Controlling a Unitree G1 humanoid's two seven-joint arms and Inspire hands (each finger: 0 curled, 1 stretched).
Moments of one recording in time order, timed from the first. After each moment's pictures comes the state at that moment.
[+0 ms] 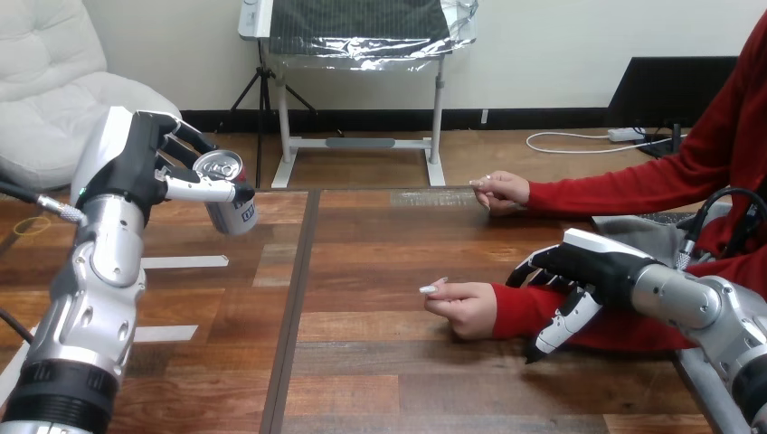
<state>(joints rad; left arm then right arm) -0.57 0.46 -0.07 0.51 0.35 0.19 0.06 -0.71 -0.52 0.31 1.11 -0.49 -0.31 0.37</state>
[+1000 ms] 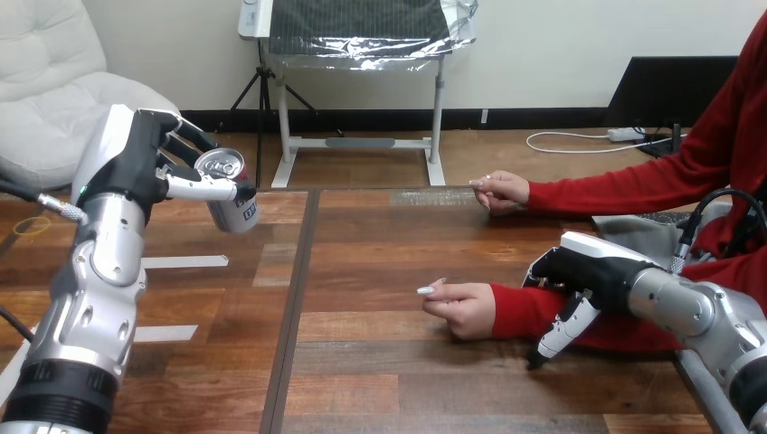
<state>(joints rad) -0.56 0.46 -0.07 0.50 0.35 0.19 0.05 -0.71 -0.52 0.35 1.13 -0.53 -0.34 0.31</state>
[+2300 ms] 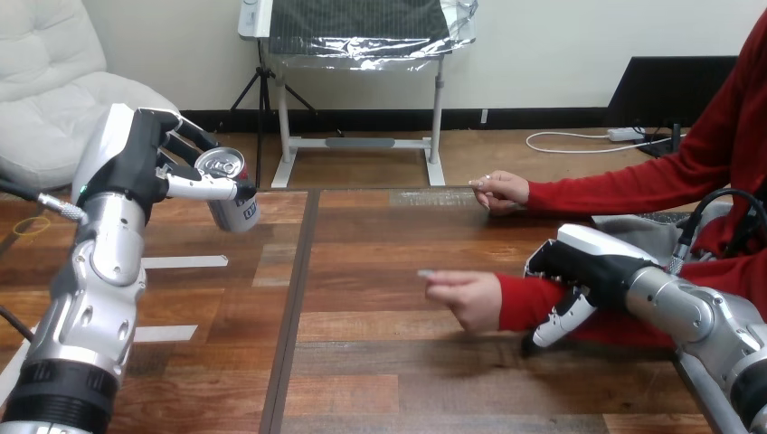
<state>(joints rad) -0.56 0.46 -0.07 0.50 0.35 0.19 0.05 -0.71 -0.52 0.35 1.16 -0.54 -0.41 0.22</state>
